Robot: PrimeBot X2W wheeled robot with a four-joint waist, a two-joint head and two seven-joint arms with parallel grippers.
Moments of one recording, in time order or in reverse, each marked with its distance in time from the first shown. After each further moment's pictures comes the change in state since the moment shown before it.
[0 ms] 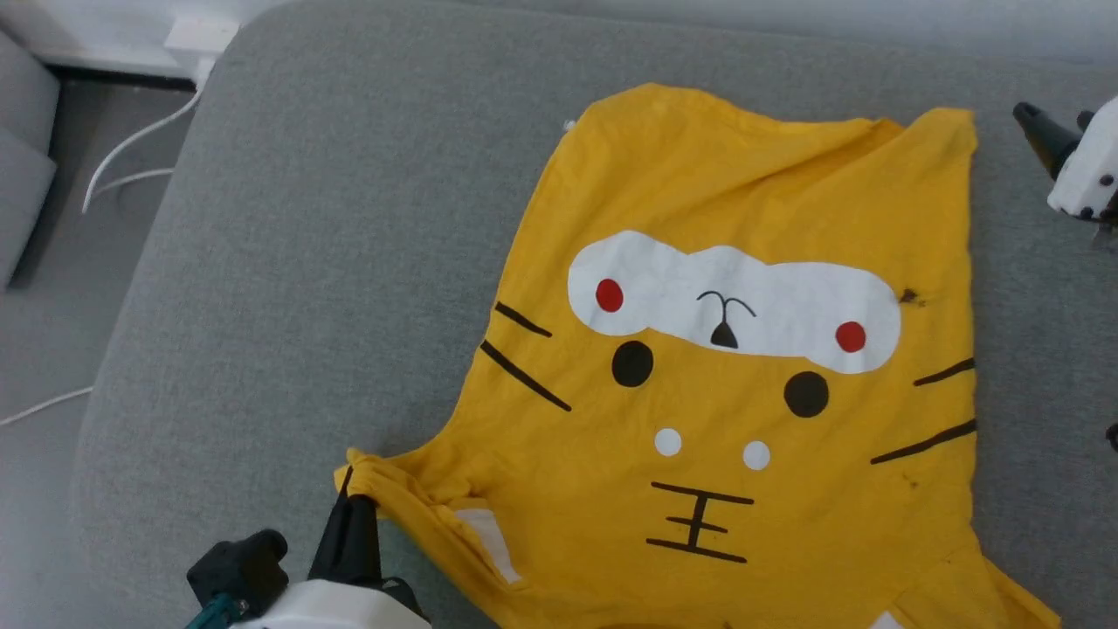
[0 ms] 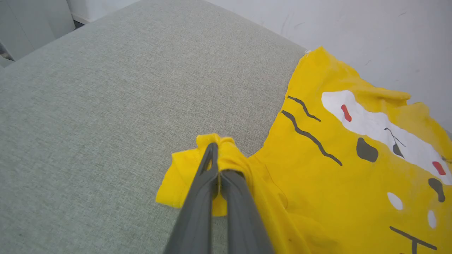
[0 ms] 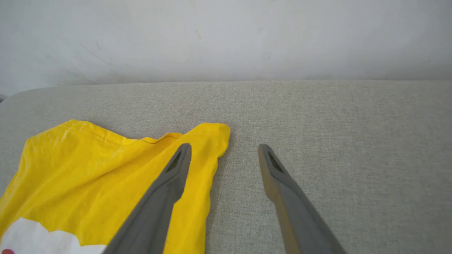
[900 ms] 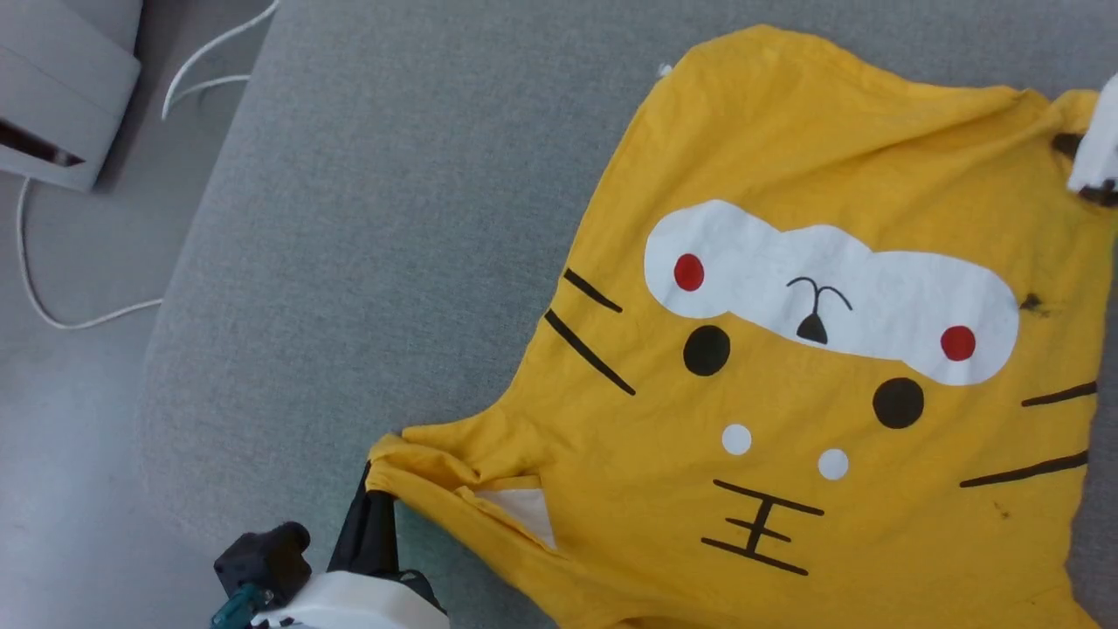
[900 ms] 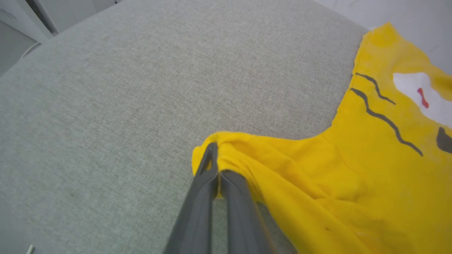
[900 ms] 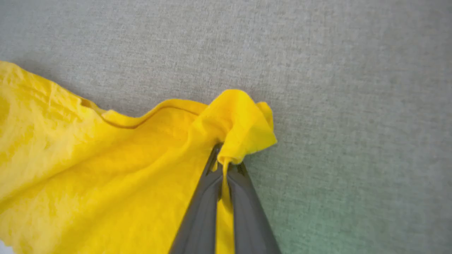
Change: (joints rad) left arm -0.059 -0.035 -0.022 0.099 0.006 -0.019 -0.052; right arm -0.217 -0.022 0.055 0.300 -0.042 0.000 0.228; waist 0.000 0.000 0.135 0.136
